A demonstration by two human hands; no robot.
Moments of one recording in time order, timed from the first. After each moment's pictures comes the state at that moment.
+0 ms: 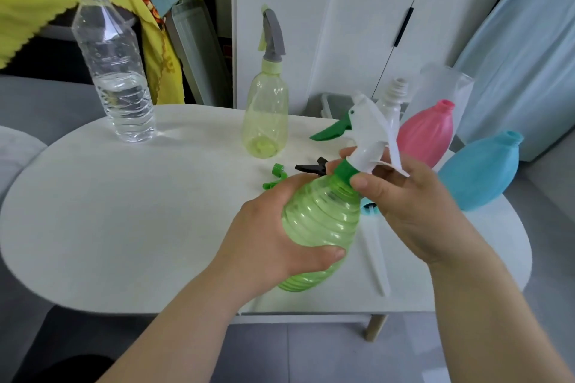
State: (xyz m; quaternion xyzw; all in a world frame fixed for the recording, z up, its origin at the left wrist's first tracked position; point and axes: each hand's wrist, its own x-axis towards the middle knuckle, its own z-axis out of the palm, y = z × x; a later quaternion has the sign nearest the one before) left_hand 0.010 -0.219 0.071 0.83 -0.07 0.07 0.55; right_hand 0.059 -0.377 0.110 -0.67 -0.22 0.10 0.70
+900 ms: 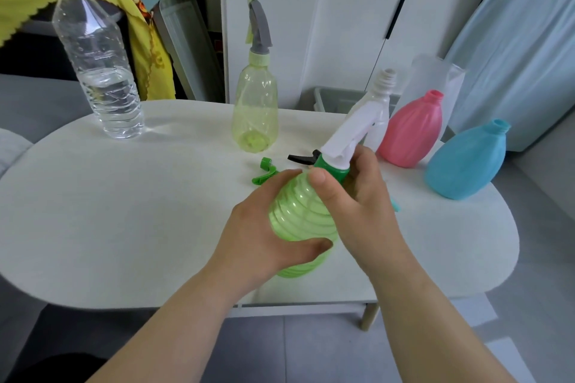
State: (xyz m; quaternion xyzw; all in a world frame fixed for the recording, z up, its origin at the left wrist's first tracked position) left_hand 0.012 -0.228 0.060 0.83 -0.06 0.10 0.55; right_hand 0.042 -0.347 0.083 -0.73 -0.15 -0.05 0.66
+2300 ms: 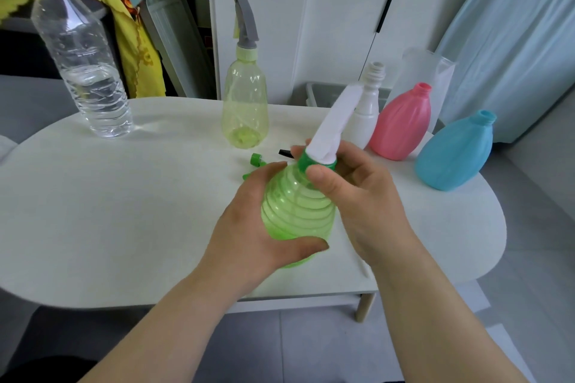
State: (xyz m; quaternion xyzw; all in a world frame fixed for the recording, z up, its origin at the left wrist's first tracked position) left_hand 0.006 -0.228 0.054 0.82 -0.05 0.10 0.57; right_hand 0.044 -0.358 0.090 -0.65 -0.17 0.03 0.74
